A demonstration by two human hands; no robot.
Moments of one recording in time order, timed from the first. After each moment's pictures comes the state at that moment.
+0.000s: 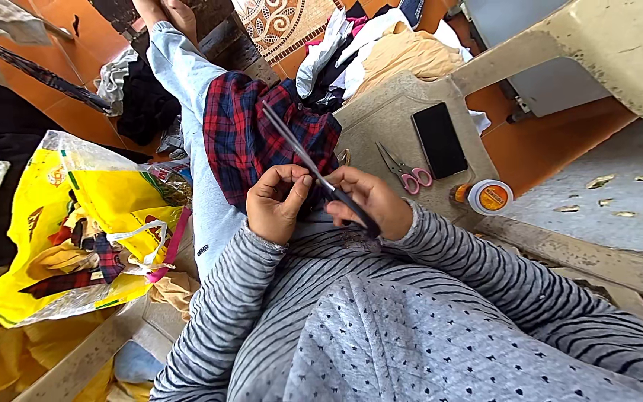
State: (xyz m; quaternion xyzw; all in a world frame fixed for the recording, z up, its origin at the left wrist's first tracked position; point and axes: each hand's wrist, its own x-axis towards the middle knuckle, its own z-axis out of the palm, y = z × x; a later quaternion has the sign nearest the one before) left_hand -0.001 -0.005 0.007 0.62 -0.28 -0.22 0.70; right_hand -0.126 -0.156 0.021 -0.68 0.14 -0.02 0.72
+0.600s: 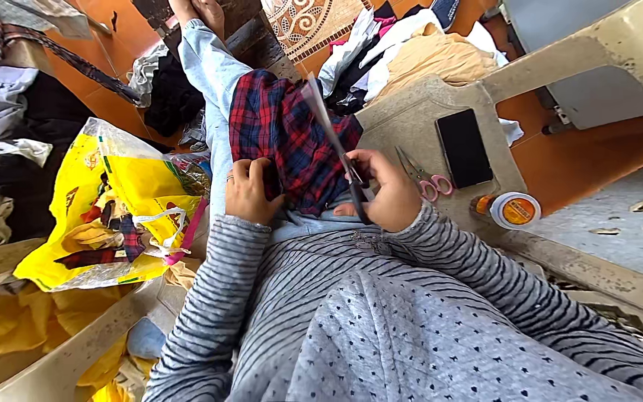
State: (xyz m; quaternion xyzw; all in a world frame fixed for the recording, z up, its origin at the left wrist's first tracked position) left_hand 0.048 0.038 -0.010 0.90 -0.35 -0.11 0.23; right_hand -0.118 -0.165 -0.004 -0.83 0.15 -0.13 0.51
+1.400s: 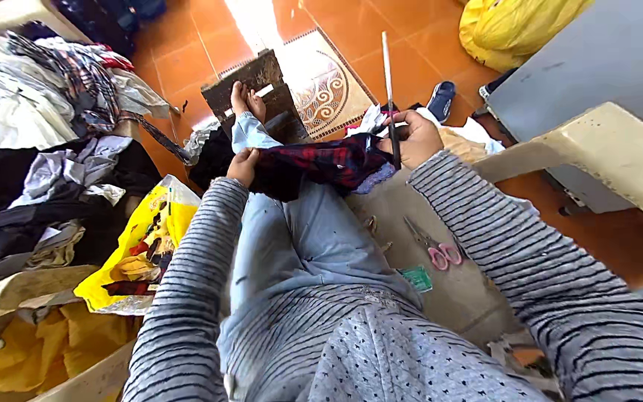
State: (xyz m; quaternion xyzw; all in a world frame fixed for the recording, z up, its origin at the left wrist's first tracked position) left_hand 0.198 -0.013 0.031 0.81 -0.21 -0.23 0.50; right_hand -0.006 -0.296 0.055 -0.79 0.28 -0.17 0.51
